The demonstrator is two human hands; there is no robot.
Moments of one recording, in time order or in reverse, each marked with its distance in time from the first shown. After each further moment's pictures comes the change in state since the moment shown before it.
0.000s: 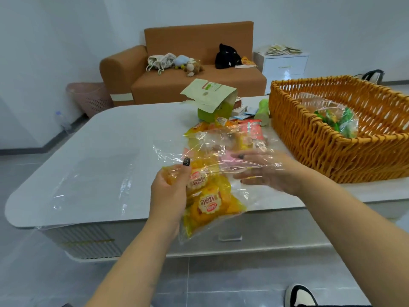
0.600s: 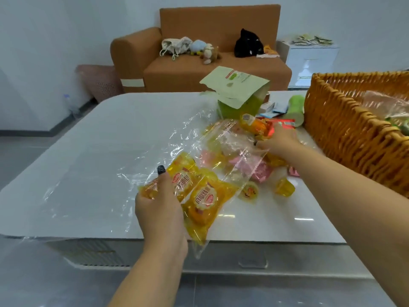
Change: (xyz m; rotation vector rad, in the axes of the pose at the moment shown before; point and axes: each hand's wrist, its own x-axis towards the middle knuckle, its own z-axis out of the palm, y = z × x) left_hand 0.050 -0.008 -0.016 -0.218 0.422 -0.129; right_hand 0.192 0.002 -0.031 -1.033 0.586 0.034
